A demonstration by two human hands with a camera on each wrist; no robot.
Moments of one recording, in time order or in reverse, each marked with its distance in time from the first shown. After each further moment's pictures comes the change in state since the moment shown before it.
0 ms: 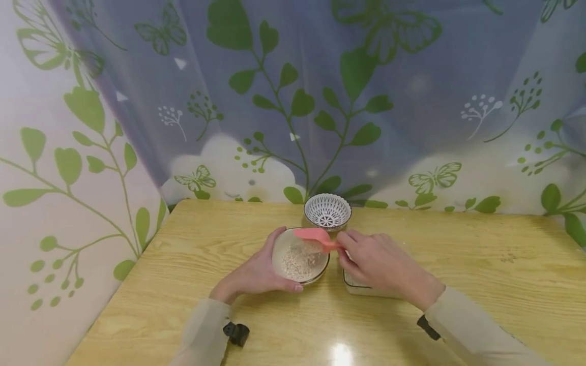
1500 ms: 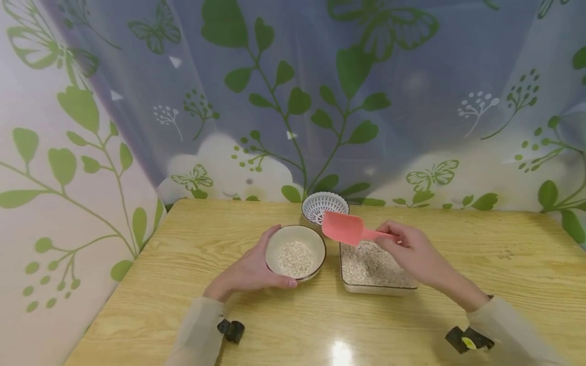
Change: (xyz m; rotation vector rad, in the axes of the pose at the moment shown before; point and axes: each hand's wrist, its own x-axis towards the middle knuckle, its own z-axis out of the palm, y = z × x) left_hand -0.002 0.002 -0.008 0.039 0.021 0.022; right_hand -0.042 0.031 -0.030 0.777 -0.064 0.637
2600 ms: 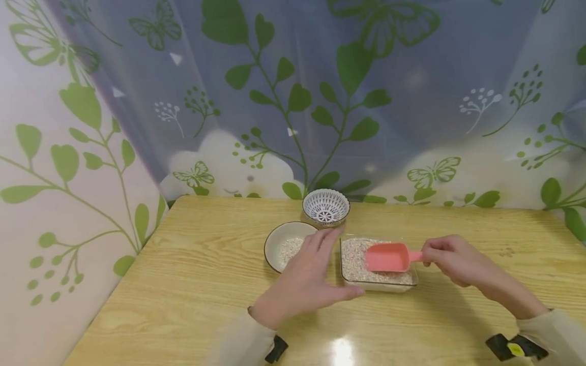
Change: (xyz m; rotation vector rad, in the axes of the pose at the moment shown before) left_hand -0.010 0.100 0.074 0.479 0.132 0.300; right_hand -0.028 0.040 -0.058 0.057 -0.236 0.371
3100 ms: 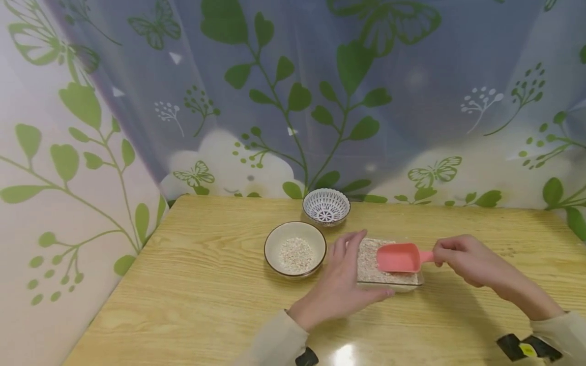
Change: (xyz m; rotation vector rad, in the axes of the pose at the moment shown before) left_hand 0.021 0.026 0.050 -0.277 -0.024 -0.152; right_hand -0.006 0.008 -0.016 -0.079 0.005 0.031
